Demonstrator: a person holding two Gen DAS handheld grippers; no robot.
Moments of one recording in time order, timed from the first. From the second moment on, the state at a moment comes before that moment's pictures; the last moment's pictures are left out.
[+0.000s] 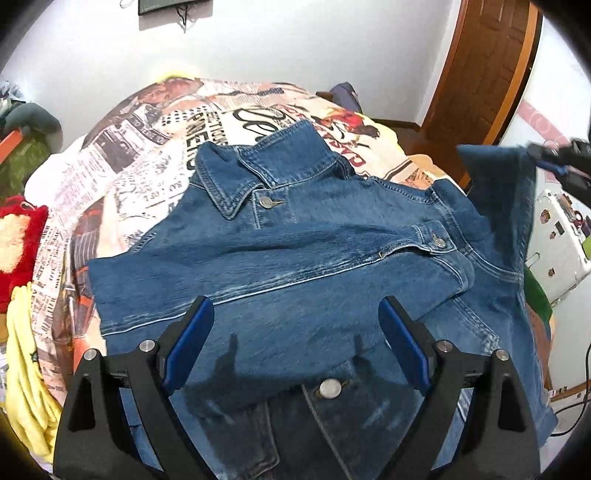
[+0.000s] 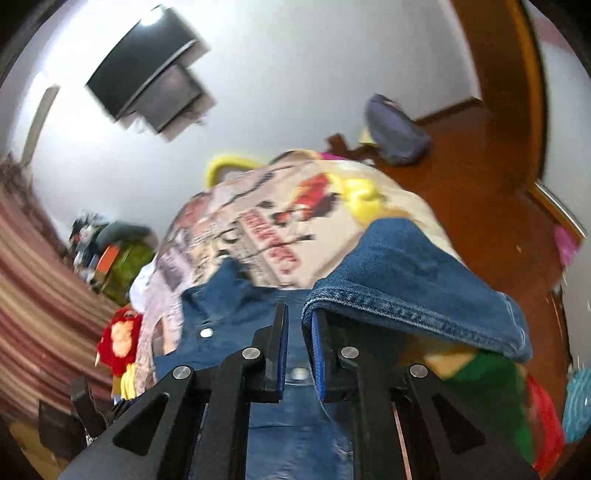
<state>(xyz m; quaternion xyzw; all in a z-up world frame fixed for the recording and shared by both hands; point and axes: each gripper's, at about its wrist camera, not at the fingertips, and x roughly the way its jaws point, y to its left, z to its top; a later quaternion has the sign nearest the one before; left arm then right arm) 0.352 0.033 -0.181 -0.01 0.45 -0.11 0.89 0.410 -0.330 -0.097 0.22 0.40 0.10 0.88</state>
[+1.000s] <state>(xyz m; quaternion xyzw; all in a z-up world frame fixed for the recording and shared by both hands) 0.328 0.059 -0.163 0.00 0.44 -0.08 0.89 0.407 -0.185 -0.166 0.08 0.51 0.20 0.83</state>
